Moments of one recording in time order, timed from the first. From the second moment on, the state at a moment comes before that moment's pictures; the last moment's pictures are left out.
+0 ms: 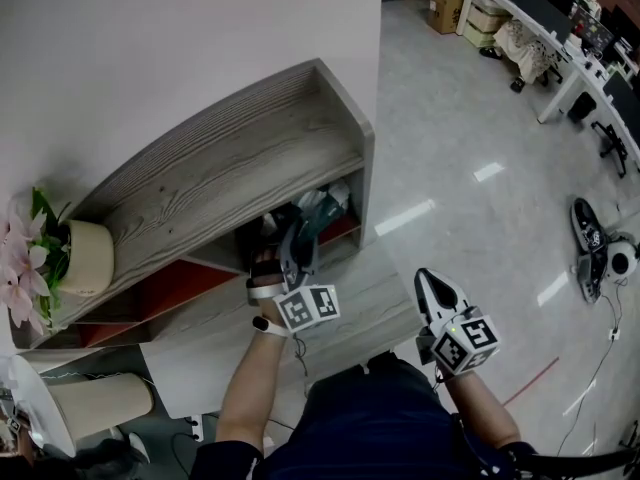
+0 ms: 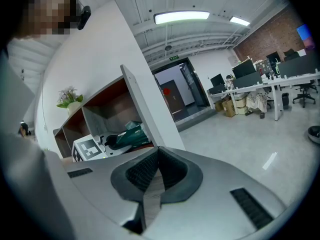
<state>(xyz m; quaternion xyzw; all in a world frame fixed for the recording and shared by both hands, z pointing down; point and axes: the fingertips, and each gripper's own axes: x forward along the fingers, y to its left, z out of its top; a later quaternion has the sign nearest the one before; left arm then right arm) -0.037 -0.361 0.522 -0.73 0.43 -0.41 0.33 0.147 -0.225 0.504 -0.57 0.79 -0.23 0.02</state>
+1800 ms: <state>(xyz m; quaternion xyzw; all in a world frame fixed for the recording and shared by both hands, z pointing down) -0.043 -0.299 0.468 -0.77 0.48 -0.33 0.27 0.139 -0.211 0.491 -0.55 0.80 -0.22 0.02</state>
